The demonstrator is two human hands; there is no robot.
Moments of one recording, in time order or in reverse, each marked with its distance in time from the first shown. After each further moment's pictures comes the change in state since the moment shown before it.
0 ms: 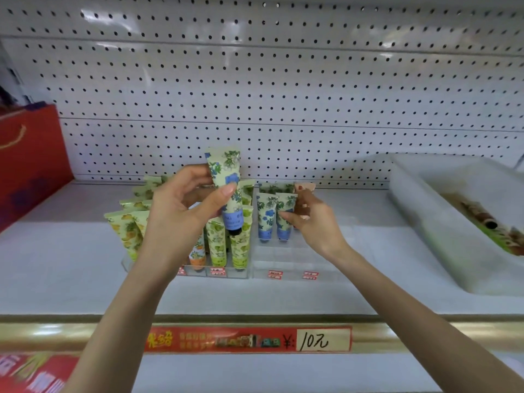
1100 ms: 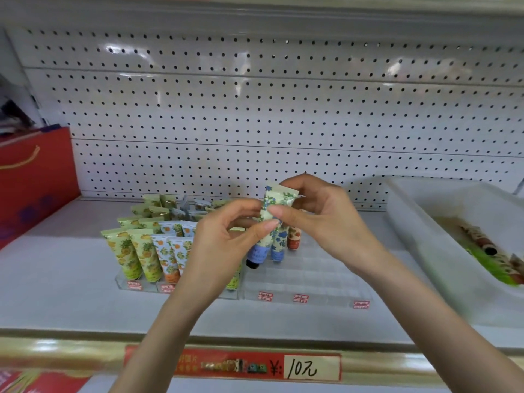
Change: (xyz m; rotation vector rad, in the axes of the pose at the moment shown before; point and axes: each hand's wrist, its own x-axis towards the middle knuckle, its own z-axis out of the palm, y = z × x) left_hand -0.005 -0.005 0.049 0.092 -0.081 0.035; right_hand -0.026 -0.092 -0.064 0.410 -0.215 -0.185
